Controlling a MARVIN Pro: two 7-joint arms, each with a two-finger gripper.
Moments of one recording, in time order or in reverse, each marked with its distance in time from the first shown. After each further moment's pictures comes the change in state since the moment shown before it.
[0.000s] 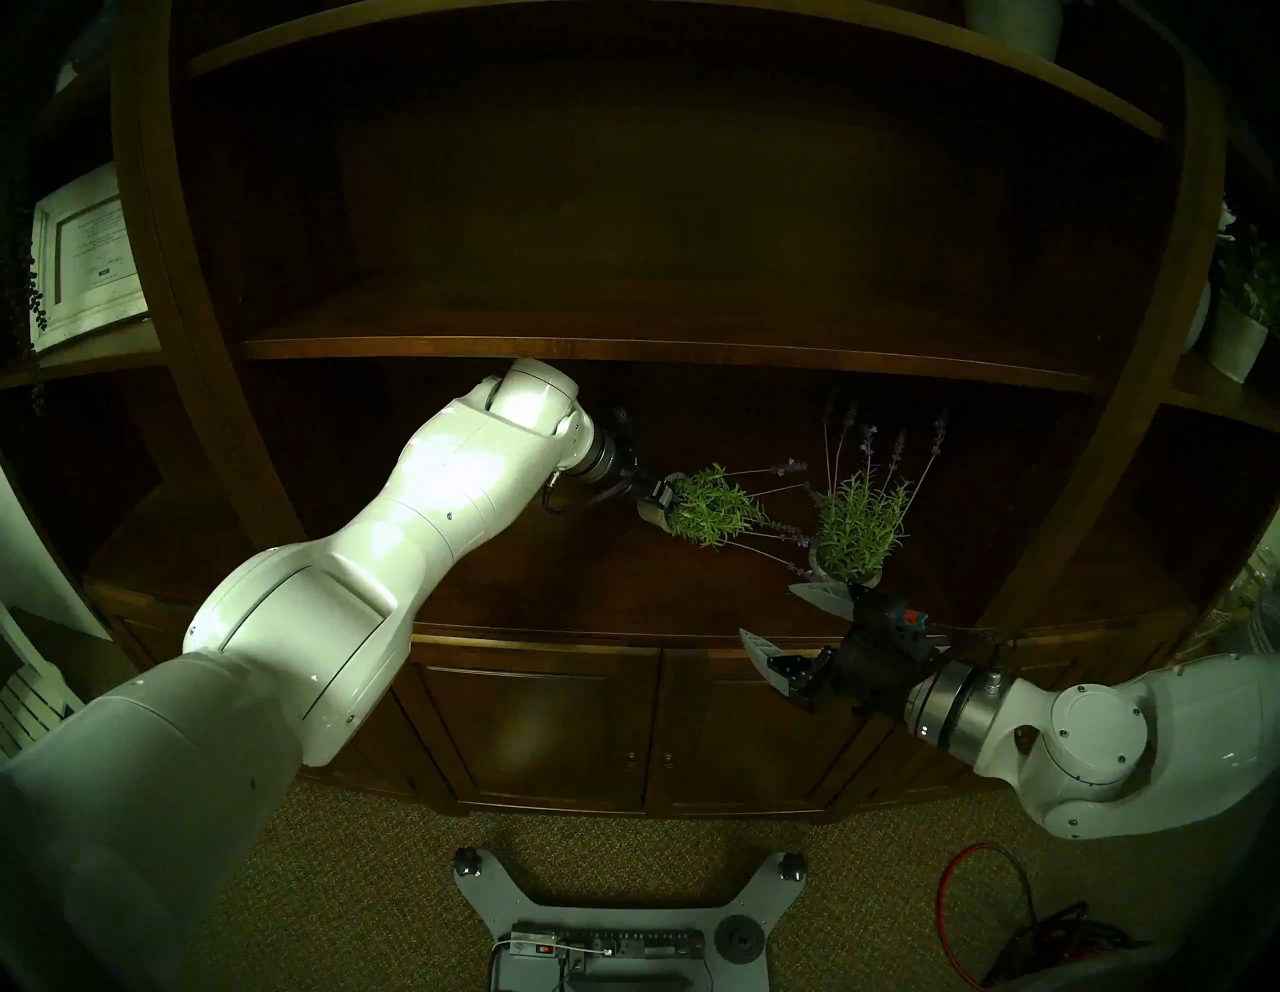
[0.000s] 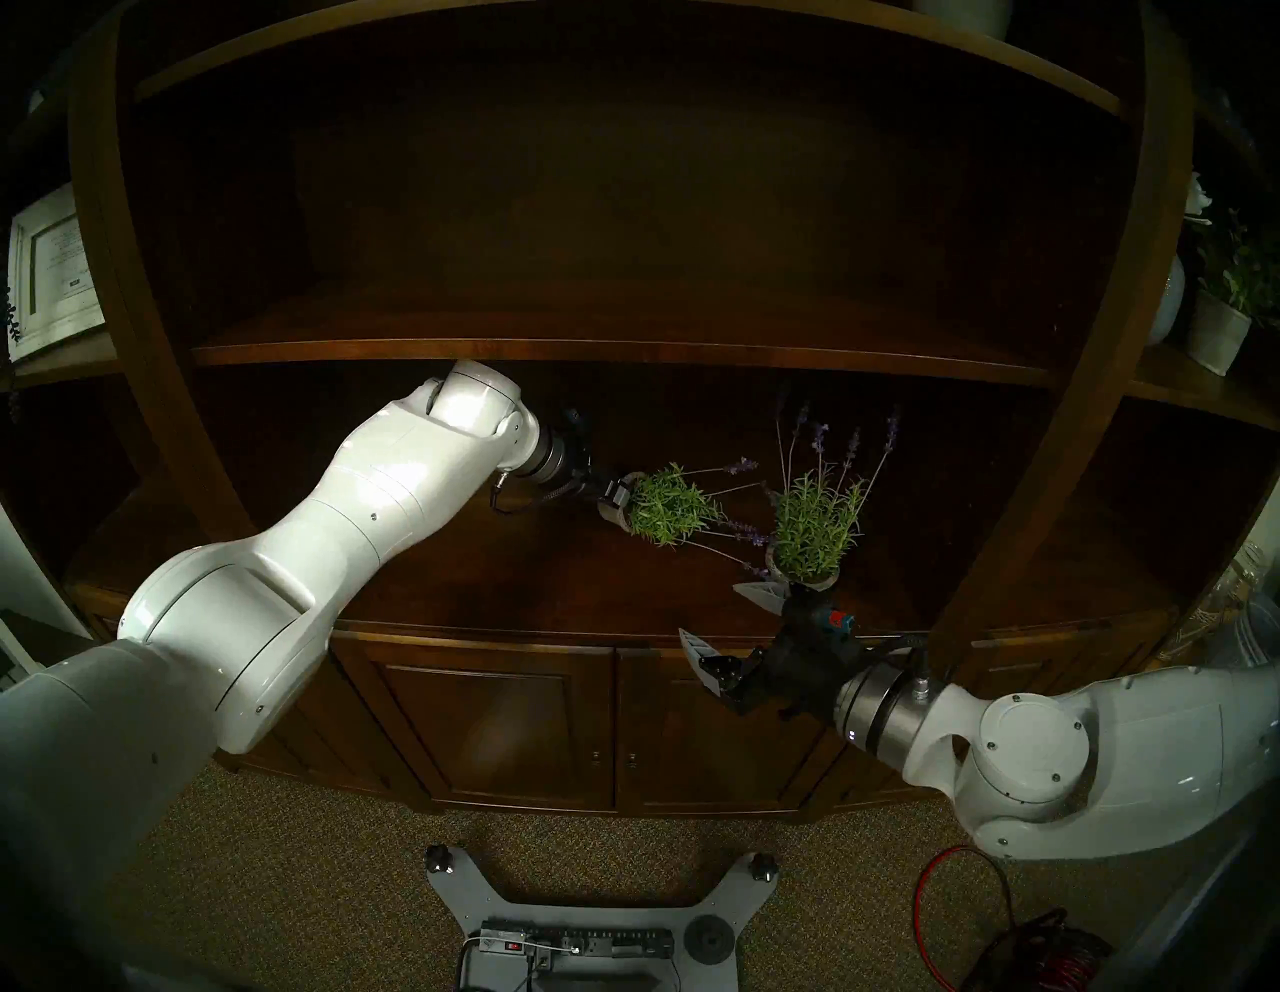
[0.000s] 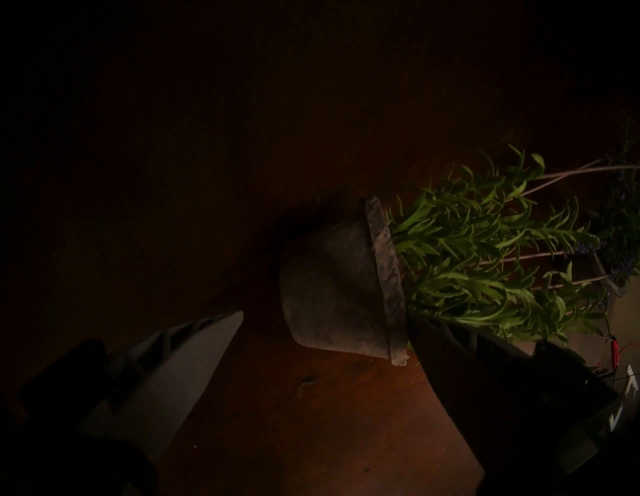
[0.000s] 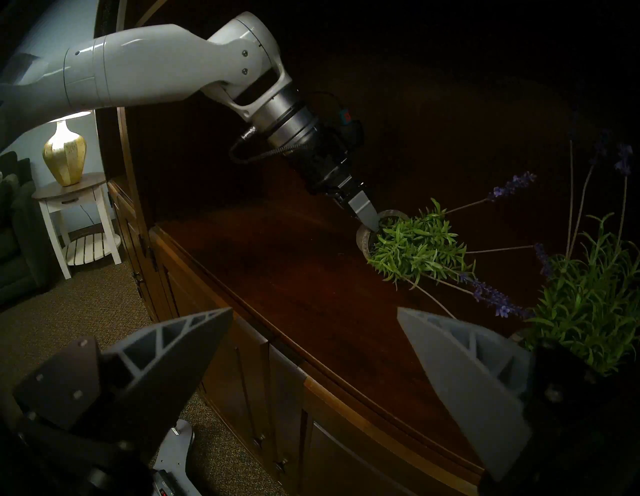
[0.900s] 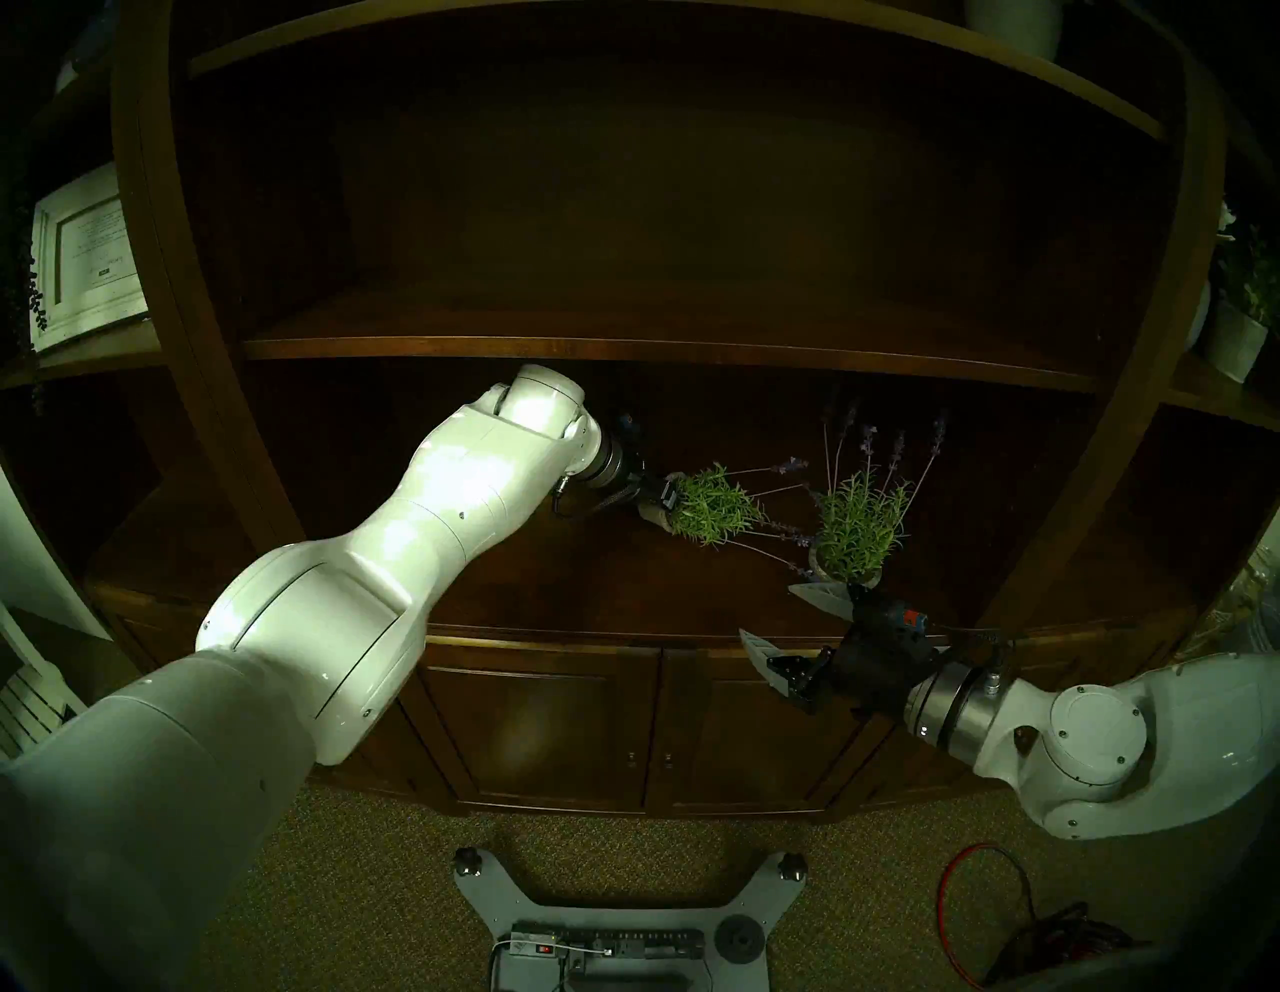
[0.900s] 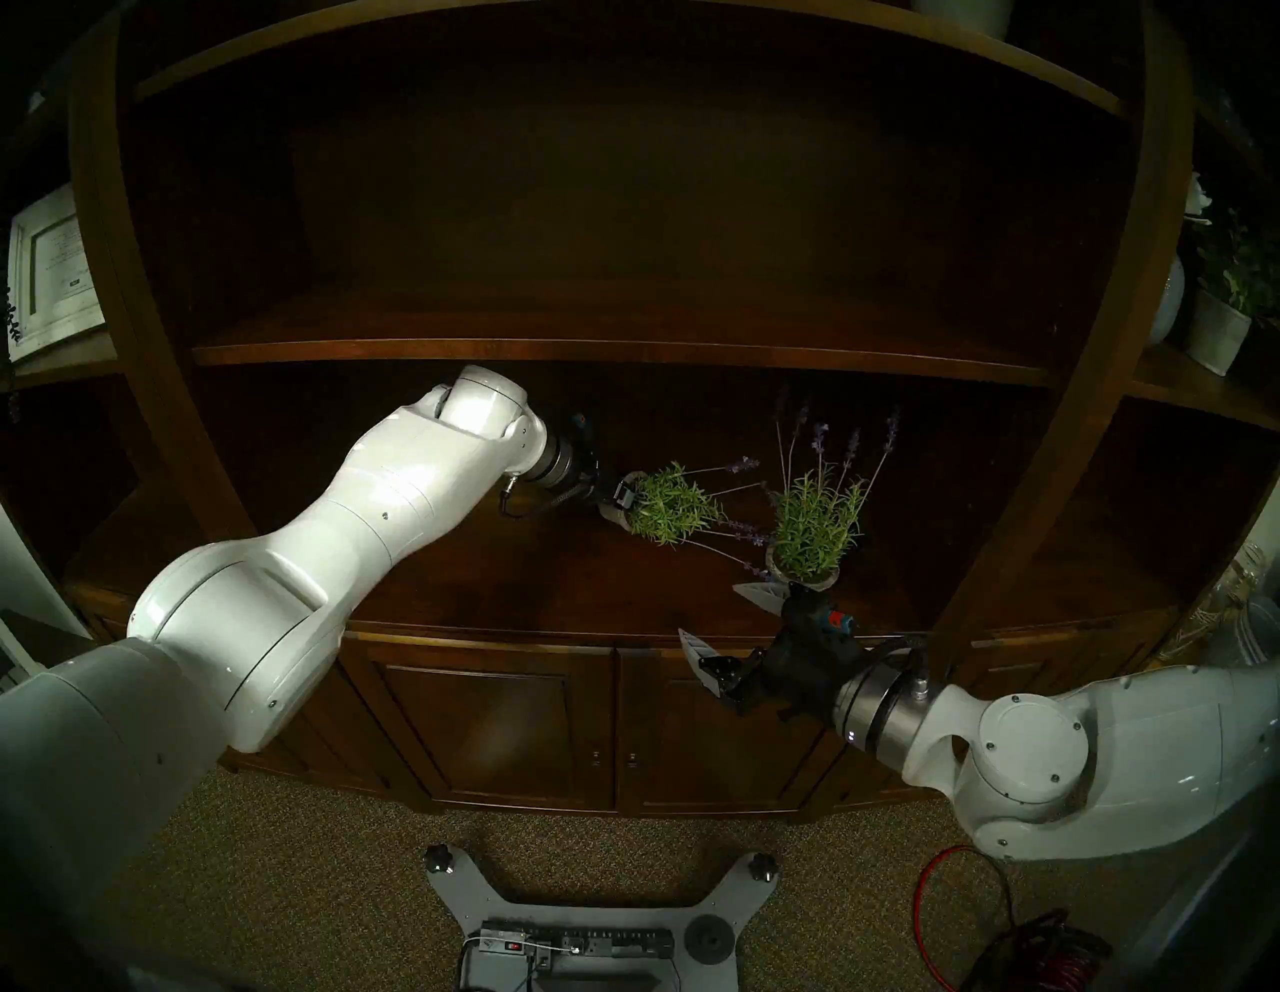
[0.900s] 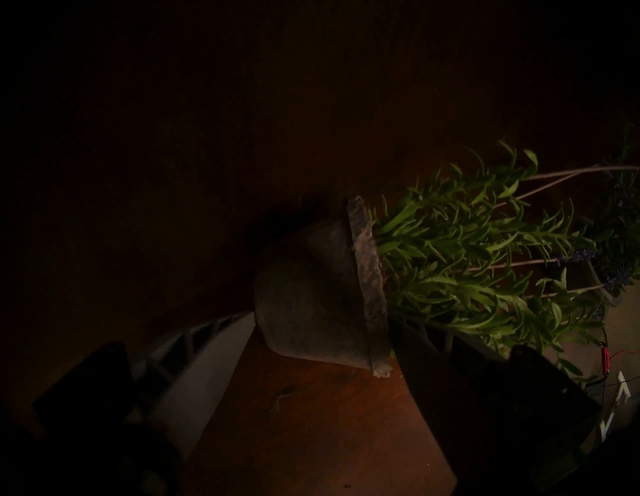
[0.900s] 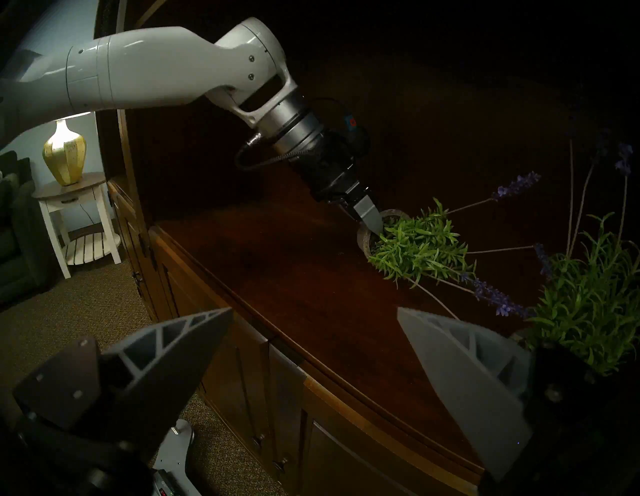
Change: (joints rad) left arm -0.007 -0.026 -0.007 0.045 -0.011 -0.022 -0.013; right arm -0.005 -0.008 0.001 0.001 0.000 -0.005 -0.007
